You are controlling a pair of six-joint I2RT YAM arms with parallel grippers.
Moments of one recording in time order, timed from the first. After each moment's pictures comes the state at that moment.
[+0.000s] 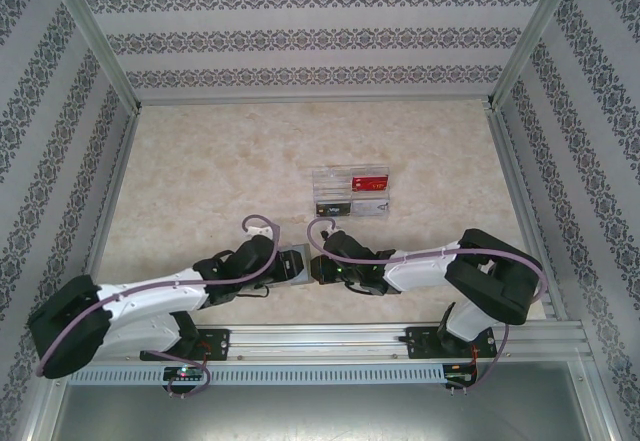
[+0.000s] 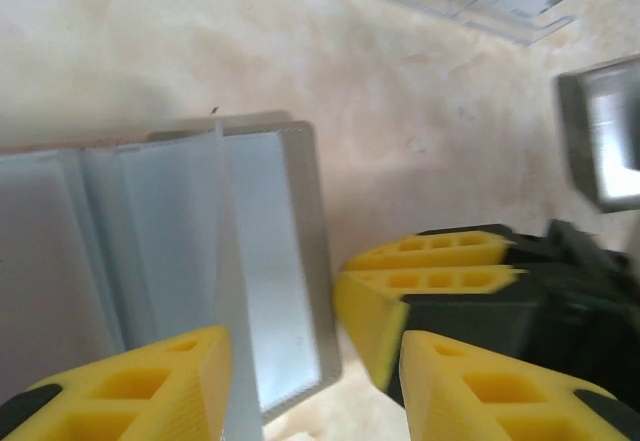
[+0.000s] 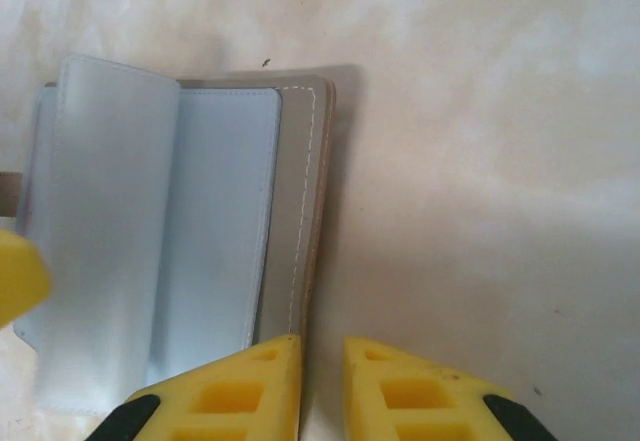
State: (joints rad) left arm -0.90 1.09 0.39 -0.02 -0.05 -1.02; right arm 1.00 1.57 0.53 0.22 -0.05 0.86
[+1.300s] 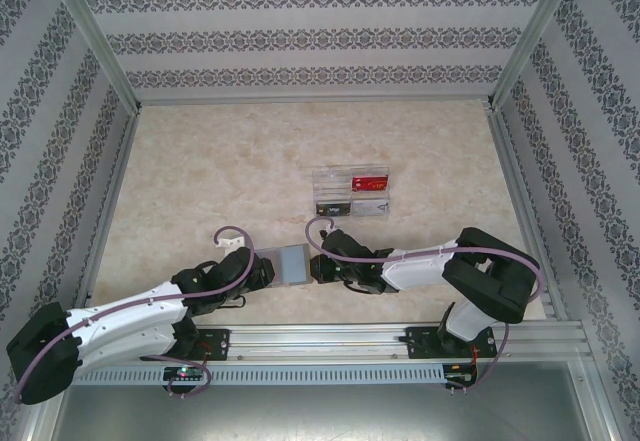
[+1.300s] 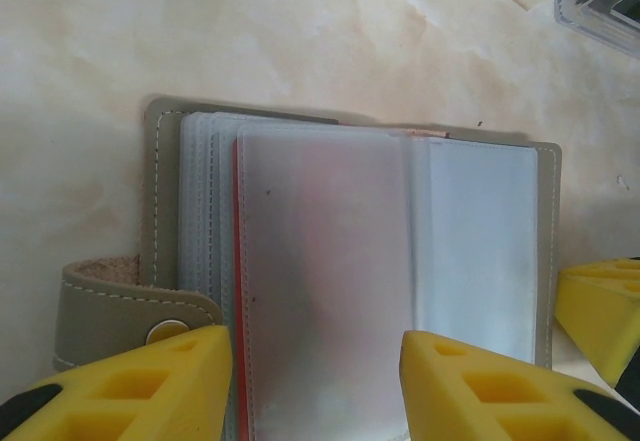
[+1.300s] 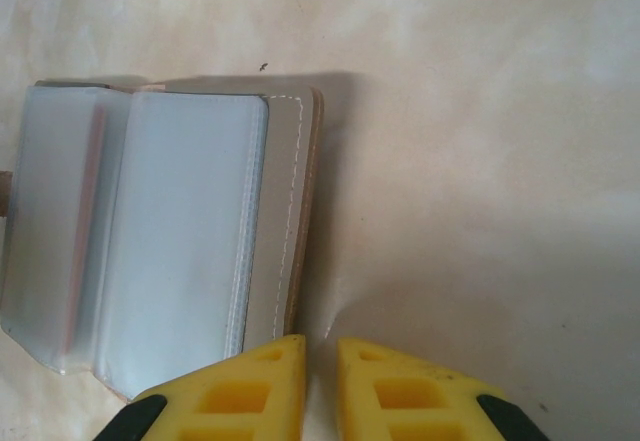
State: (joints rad) left arm -0.88 0.89 0.30 -0.32 -0.23 -1.08; right arm 1.00 1.59 0.55 0.20 -0.05 0.86
